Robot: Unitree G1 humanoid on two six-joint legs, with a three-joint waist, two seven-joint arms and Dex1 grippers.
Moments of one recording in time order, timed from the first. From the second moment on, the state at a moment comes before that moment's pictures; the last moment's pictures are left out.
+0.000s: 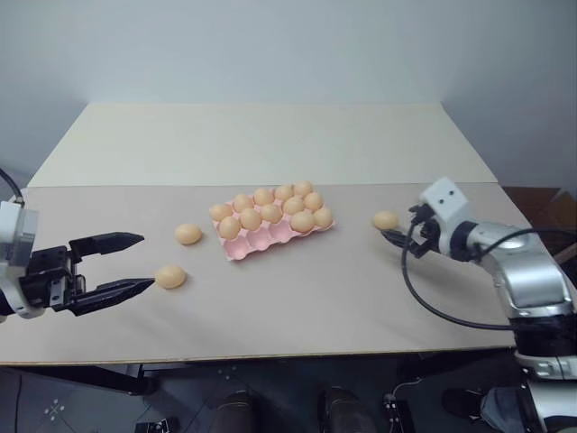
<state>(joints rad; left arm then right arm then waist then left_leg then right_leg) 0.07 1.00 0.64 -0.22 -0.82 0.57 -1.35 -0.53 -0.72 0.02 0.01 0.14 0.65 0.70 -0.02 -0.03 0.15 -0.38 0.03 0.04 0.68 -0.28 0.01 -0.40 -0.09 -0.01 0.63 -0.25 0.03</state>
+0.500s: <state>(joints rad) 0.09 0.98 0.65 -0.25 -0.82 0.56 -1.34 -0.82 -0.57 0.15 0.67 -0.05 0.33 0.67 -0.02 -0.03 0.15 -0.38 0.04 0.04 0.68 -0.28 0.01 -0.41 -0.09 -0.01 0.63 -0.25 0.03</state>
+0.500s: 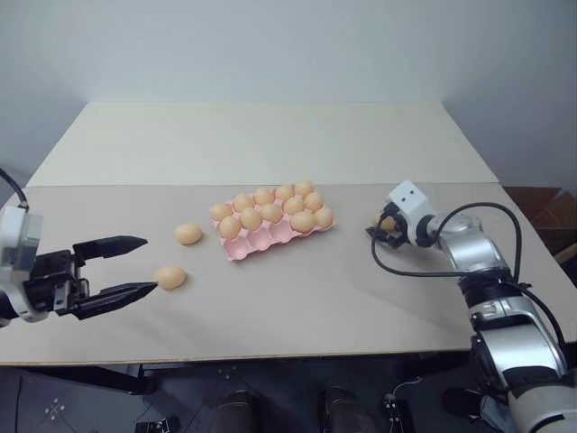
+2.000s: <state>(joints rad) 0.12 0.99 0.79 -0.25 -0.87 0.63 -1.30 -0.78 -0.24 0.32 0.05 0.02 0.69 0.61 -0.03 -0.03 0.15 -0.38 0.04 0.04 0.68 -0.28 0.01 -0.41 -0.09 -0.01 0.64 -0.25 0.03</state>
